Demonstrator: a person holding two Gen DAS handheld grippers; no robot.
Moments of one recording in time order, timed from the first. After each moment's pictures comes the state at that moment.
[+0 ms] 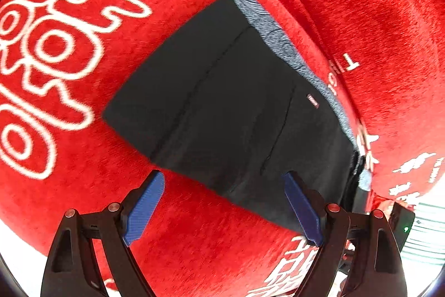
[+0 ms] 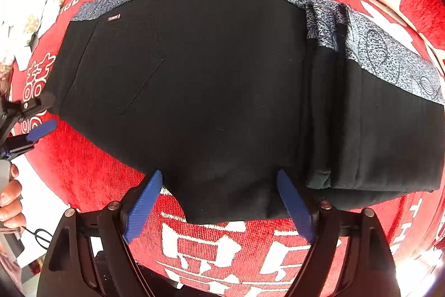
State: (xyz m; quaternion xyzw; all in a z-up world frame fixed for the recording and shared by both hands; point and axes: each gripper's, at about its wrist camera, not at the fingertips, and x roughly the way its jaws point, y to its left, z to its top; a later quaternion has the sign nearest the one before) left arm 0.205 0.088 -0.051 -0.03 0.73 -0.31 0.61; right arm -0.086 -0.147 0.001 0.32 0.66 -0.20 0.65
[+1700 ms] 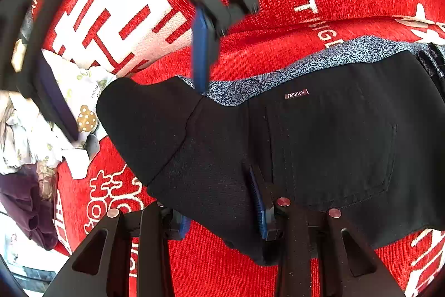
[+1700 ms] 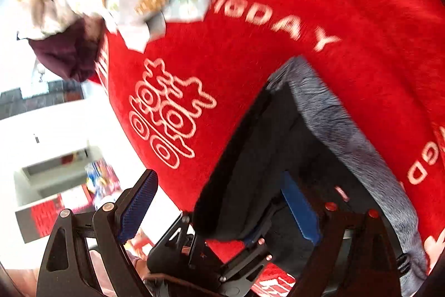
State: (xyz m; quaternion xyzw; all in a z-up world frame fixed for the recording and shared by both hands) left arm 0.095 -0.034 -0.006 0.41 0.39 -0.30 0.77; right arm 0.210 -0.096 0.007 0.32 0.73 0.12 0.60
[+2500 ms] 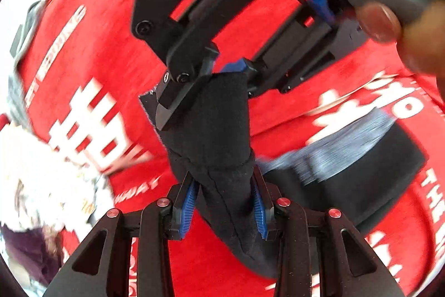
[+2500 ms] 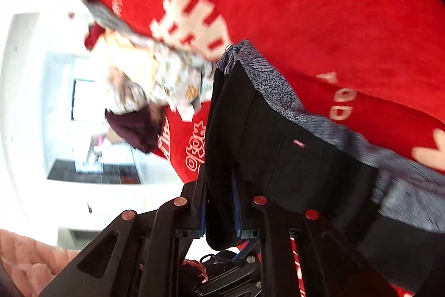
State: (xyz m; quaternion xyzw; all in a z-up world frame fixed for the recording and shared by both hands) left arm -0.050 -0.133 0.141 0.37 0.27 -0.44 0.77; right arm -0.058 -0.259 0.142 0.50 0.44 0.06 0.74
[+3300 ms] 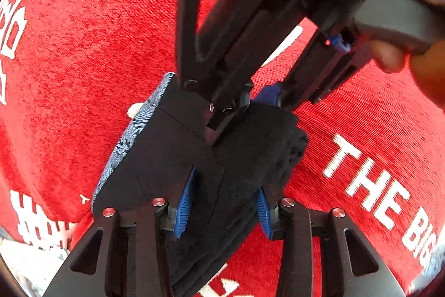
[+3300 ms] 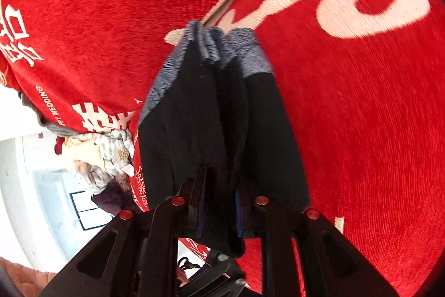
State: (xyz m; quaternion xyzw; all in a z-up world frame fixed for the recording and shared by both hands) left arm -0.267 -0.217 0.024 0.53 0.21 -0.57 0.60; right arm -0.341 -0.353 -0.018 0.66 0.36 -0.14 0.64
